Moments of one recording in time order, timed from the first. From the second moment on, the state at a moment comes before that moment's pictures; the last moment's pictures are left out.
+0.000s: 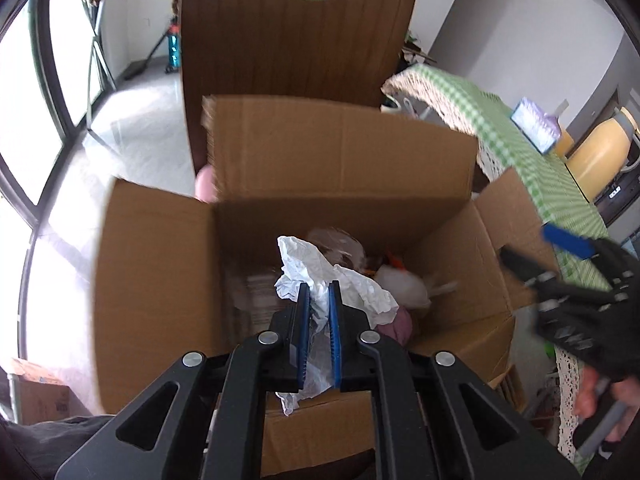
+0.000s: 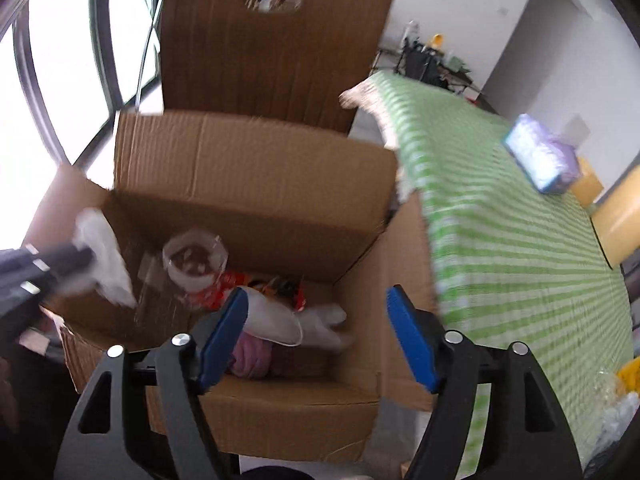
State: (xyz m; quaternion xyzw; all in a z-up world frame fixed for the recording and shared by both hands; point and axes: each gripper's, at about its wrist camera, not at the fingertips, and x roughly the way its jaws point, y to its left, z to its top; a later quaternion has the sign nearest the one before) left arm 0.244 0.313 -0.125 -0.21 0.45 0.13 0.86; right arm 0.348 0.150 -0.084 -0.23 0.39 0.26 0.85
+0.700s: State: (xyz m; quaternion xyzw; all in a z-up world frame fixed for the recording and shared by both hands) left arm 0.214 0.306 -0.061 -0.17 0.37 0.18 0.89; right arm 0.321 0.065 0.000 -0.11 0.34 0.25 0.90
